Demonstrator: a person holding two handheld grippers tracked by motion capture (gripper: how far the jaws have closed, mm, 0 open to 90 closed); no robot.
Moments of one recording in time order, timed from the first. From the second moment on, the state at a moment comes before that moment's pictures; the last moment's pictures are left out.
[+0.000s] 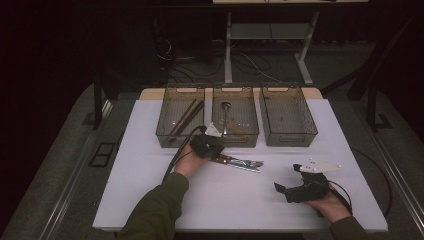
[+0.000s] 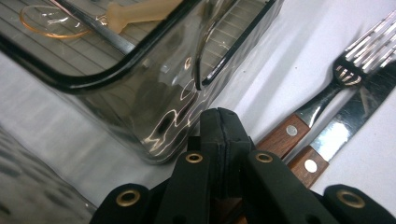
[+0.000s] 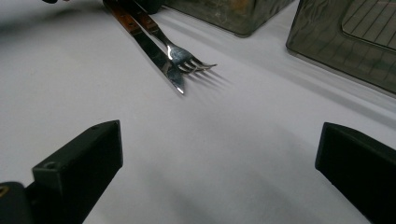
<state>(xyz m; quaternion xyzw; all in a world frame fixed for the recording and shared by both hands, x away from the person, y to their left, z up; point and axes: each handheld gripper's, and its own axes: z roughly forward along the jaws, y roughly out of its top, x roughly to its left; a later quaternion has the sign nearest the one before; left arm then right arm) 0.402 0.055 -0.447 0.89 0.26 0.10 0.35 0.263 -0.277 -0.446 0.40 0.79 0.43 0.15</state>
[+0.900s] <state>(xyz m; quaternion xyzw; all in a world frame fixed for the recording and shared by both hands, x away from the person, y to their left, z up) 0.386 0.060 -0.444 0.90 0.25 0.06 0.35 0.264 -0.277 -0.447 0.40 0.80 0.43 0.15</state>
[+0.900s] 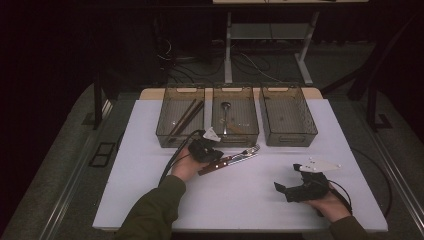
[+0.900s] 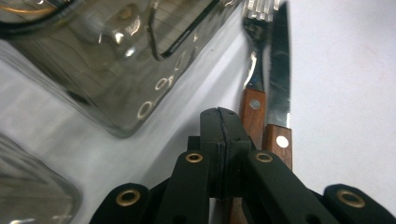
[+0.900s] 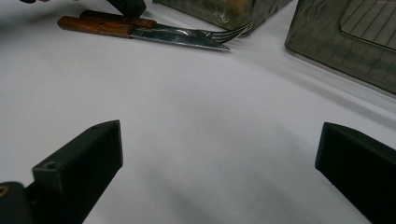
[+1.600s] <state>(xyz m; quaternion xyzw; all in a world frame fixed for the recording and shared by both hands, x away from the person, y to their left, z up) 0.354 0.069 -0.424 0.88 0.26 0.08 0.40 0.264 -0.278 -0.446 0.40 0.79 0.43 0.15</state>
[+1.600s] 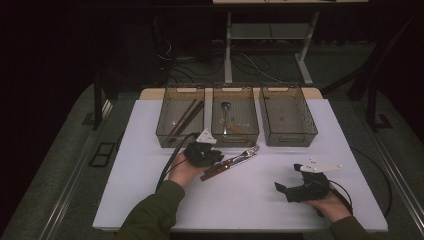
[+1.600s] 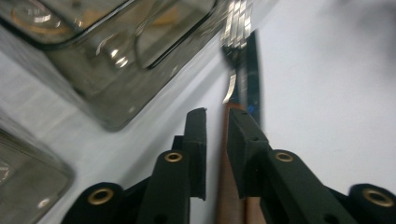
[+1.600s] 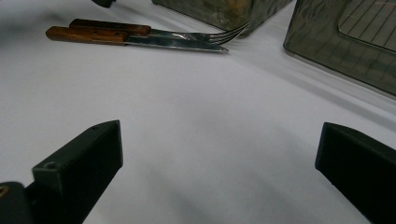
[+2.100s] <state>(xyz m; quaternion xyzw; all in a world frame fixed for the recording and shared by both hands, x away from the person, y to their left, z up) 0.336 0.054 -0.440 0.89 0.23 0.09 0.37 0.264 -0.278 -0.446 0.40 0.80 0.43 0.15</state>
